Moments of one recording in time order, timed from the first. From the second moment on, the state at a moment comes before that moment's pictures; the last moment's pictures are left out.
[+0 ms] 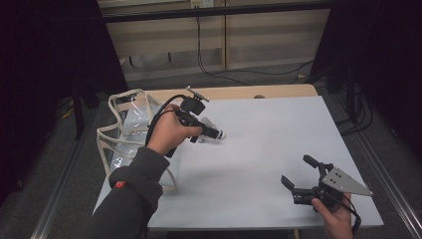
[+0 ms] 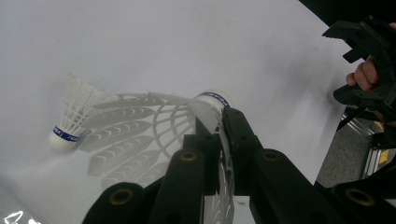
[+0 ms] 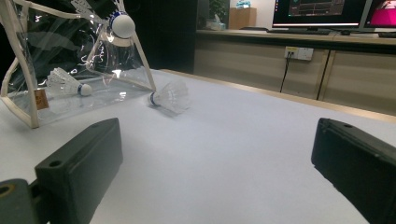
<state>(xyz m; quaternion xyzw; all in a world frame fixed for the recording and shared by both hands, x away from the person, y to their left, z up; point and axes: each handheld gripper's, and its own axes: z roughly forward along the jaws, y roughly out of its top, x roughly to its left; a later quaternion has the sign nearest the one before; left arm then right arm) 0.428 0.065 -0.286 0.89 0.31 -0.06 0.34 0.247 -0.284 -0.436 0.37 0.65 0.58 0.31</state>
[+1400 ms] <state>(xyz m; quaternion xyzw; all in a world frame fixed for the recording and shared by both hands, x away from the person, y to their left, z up) 0.431 0.083 -0.262 0.89 0.31 -0.04 0.33 0.247 -0.284 -0.436 0.37 0.65 0.58 0.31</state>
